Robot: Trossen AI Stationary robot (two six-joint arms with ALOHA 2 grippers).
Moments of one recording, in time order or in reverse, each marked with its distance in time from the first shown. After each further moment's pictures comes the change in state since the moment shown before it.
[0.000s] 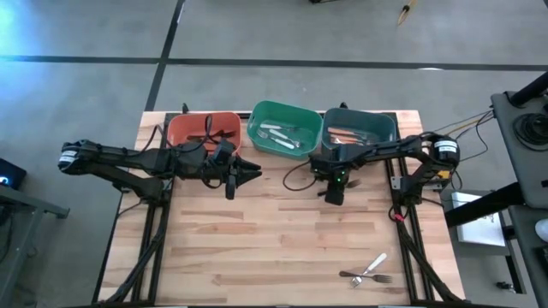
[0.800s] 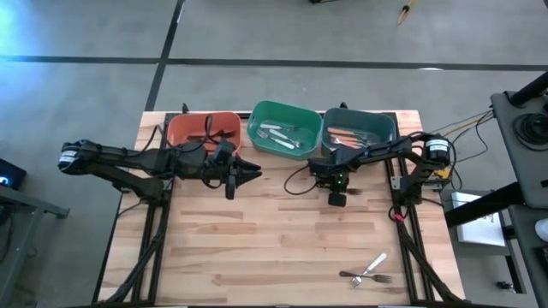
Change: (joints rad) left arm -0.001 0.000 0.000 -0.001 0.001 -0.012; right arm -0.001 0.160 -0.050 0.054 0.016 -0.096
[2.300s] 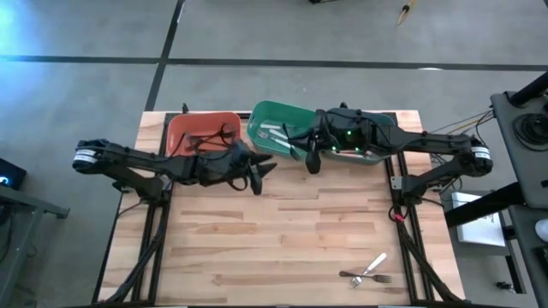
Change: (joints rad) left arm 0.018 0.206 -0.044 0.225 -0.257 0.162; right arm 0.003 -0.474 0.282 0.660 0.044 0.113
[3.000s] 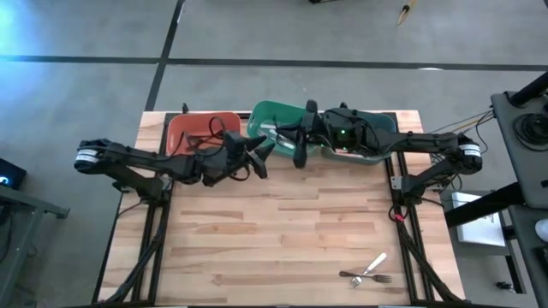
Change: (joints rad) left arm 0.008 0.020 0.037 0.110 -0.292 -0.012; right arm 0.000 0.099 0.009 0.282 0.065 -0.180
